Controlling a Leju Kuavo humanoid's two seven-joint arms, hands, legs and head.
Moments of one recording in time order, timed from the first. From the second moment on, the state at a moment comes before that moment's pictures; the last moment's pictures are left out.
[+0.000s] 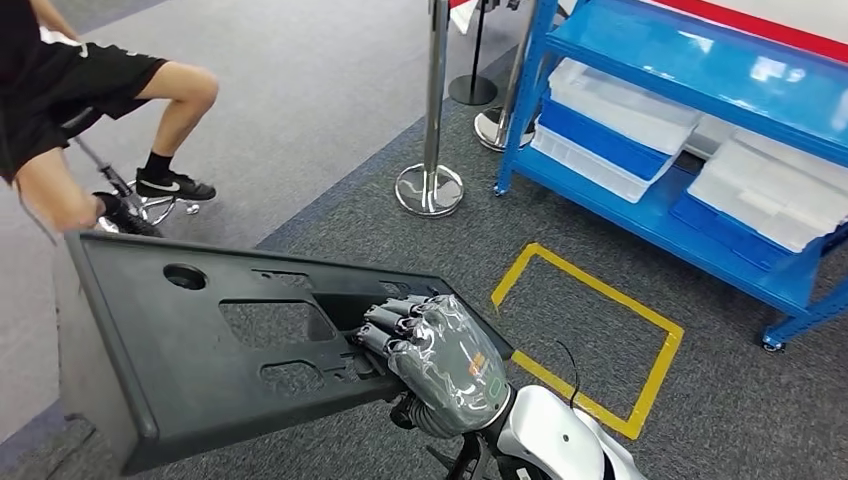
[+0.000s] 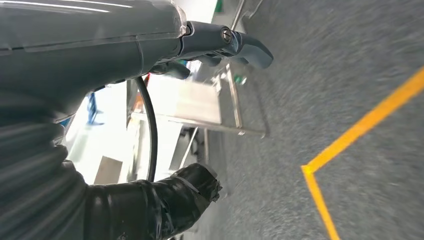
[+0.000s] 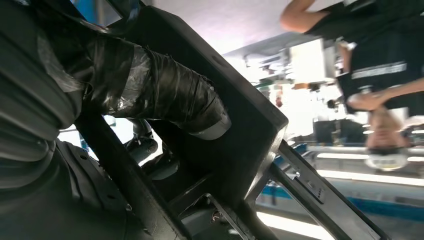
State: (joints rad) left arm -0.04 -0.34 1.36 -0.55 -1.51 -0.29 0.26; right arm -0.35 -0.14 0.84 -1.69 1.18 -0.04 -0.14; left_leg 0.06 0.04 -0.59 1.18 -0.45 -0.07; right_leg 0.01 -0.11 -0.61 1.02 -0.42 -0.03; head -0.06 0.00
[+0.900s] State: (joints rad) left arm -0.03 -0.35 1.36 -0.56 -1.50 -0.31 0.21; right arm -0.36 -0.13 0.84 -1.68 1.17 -0.03 -0.13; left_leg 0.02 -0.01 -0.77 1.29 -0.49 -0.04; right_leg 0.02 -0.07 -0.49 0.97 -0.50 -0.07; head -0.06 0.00
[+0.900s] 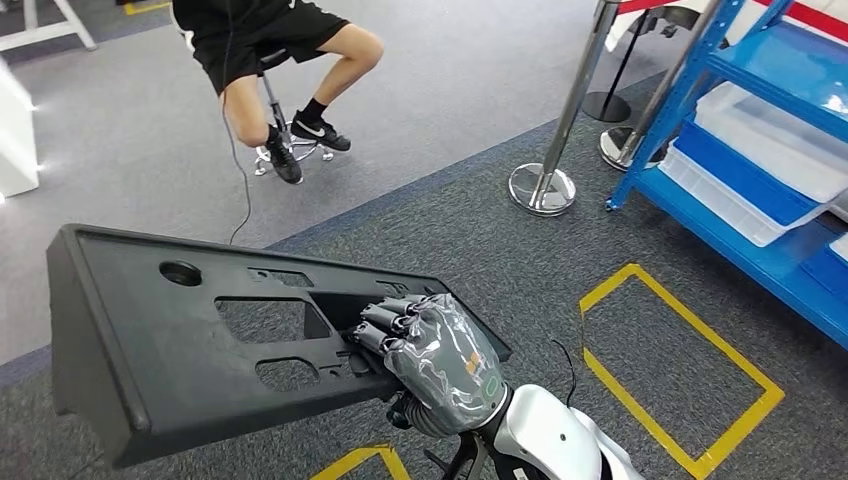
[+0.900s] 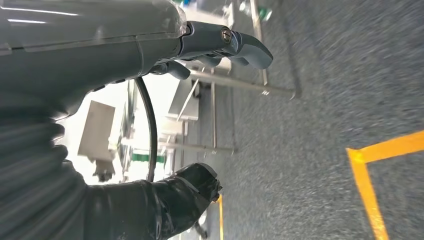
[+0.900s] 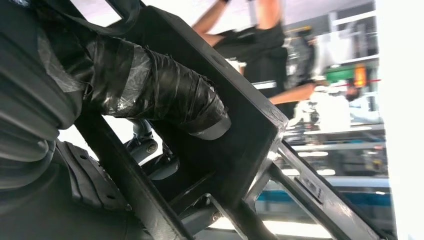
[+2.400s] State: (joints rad) left arm -0.01 -0.33 1.36 -0.58 -1.51 -0.34 0.20; right arm -0.36 -0.13 0.85 -1.66 1.19 -0.01 -0.10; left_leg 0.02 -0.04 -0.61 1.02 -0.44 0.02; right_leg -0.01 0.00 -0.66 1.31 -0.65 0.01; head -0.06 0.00
